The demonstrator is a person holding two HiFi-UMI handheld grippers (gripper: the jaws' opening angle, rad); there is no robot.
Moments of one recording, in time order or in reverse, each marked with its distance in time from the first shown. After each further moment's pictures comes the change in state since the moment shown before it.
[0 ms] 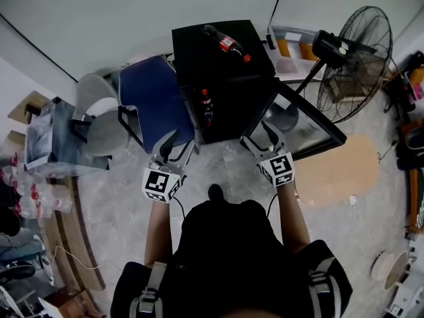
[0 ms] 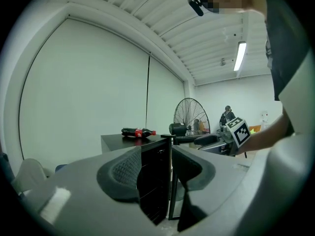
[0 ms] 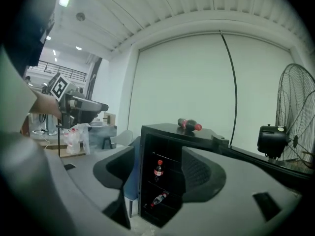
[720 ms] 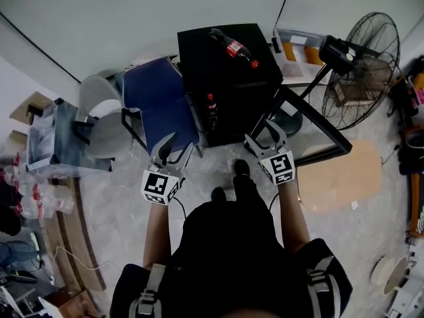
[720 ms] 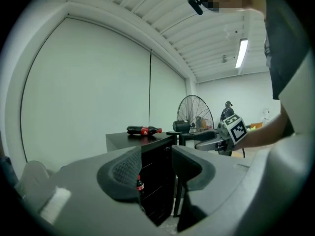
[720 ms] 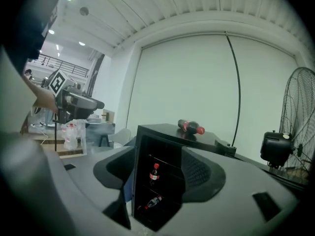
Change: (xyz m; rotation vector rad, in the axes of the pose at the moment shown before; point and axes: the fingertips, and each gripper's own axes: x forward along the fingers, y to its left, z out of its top) left arm 0.002 0.029 -0.006 0.011 0.027 0.020; right arm 0.035 -0.010 0.007 -0.049 0.016 -0.004
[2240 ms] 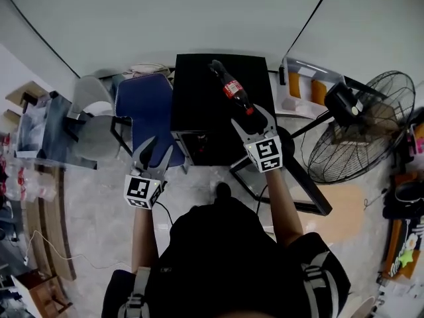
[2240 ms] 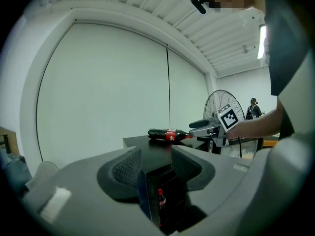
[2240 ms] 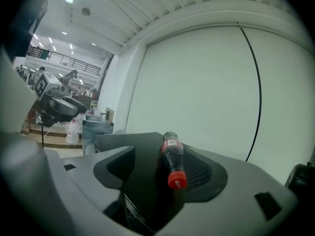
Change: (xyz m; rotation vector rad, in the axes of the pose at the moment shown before) left arm 0.089 0.082 0.022 -0.037 0.024 0.232; right arm 0.161 -0.125 0.073 -0.099 -0.035 0.122
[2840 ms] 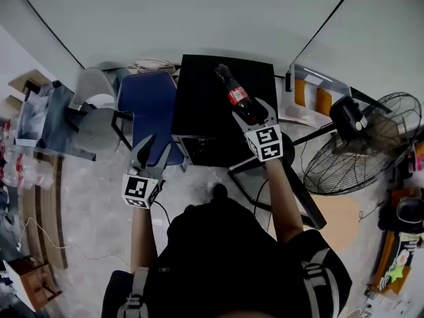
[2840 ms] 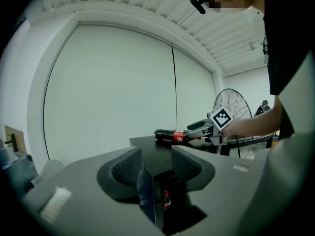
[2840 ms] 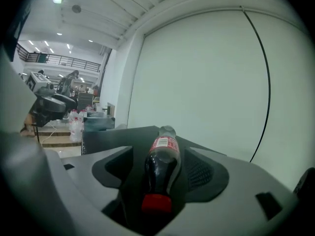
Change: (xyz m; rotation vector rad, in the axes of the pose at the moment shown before) left arm 0.008 0.012 0.003 -0.024 0.007 0.081; right arm 0.049 -0.029 -0.010 0.026 0.105 0.058
